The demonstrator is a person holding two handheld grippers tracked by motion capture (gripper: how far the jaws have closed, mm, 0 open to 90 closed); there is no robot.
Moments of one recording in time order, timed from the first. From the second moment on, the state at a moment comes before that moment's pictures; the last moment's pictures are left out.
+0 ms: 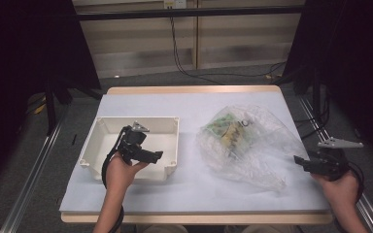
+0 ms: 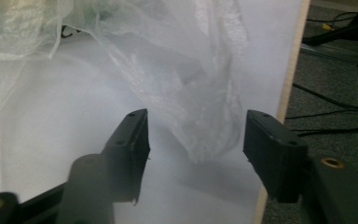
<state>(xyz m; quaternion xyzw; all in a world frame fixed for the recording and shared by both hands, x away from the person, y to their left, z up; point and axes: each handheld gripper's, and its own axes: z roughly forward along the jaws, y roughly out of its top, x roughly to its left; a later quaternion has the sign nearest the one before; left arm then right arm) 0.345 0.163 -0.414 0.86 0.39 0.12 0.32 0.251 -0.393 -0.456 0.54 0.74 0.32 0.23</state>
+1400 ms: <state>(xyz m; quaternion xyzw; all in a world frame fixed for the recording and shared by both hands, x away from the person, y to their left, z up) 0.346 0.092 -0.394 0.89 0.30 0.11 0.34 0.204 -0.349 -0.460 0.47 0.79 0.36 0.15</state>
